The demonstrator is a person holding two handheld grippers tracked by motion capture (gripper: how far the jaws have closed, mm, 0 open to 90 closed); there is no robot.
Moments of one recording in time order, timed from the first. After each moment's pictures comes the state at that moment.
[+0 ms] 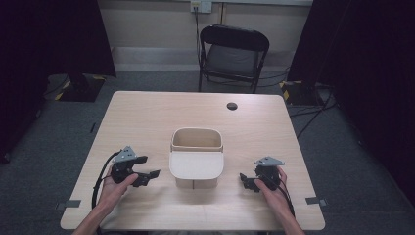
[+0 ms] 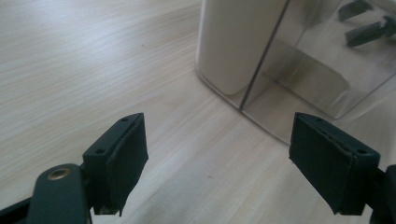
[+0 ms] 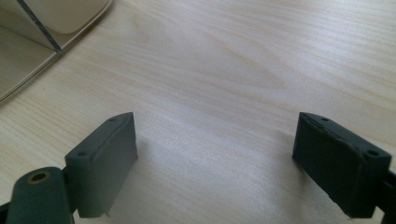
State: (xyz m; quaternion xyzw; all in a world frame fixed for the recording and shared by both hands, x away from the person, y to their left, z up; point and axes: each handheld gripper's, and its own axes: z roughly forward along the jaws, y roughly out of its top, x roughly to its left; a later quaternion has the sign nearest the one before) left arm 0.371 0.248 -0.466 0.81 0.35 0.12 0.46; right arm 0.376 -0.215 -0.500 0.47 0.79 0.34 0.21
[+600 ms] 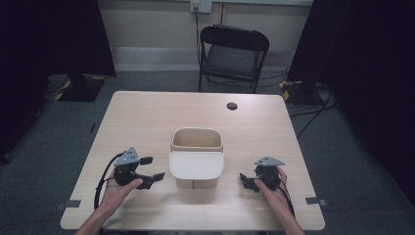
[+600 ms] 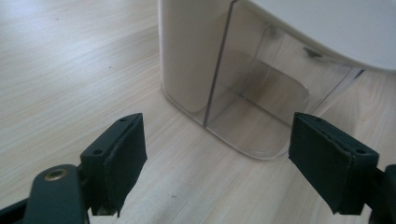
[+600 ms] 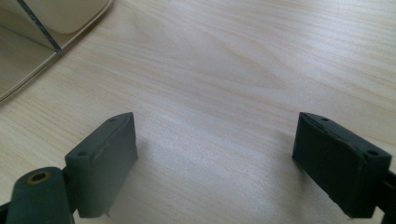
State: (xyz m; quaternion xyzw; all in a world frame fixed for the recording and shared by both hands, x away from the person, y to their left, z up) left arm 0.361 0.234 -0.454 0.81 0.31 0.12 0.49; right arm 0.376 -0.215 -0.500 0.47 0.79 0.34 0.21
